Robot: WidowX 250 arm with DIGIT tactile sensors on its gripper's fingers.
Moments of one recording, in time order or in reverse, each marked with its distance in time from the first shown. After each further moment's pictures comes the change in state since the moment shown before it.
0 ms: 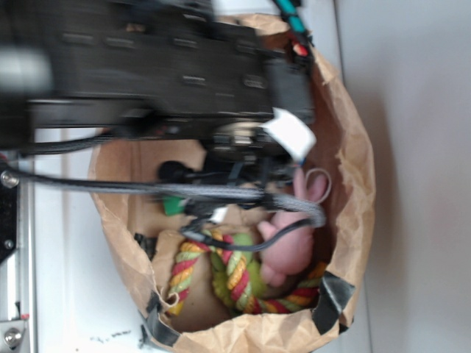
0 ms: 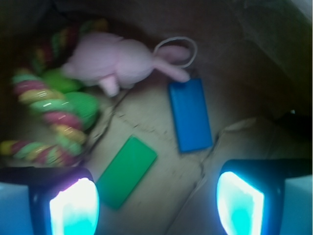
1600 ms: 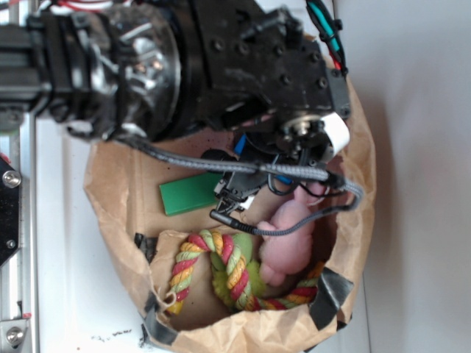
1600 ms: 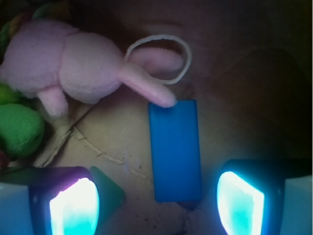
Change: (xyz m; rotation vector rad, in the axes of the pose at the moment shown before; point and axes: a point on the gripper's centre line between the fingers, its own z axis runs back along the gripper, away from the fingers) arm 0.009 0.016 -0.035 -0.008 -0.001 -0.073
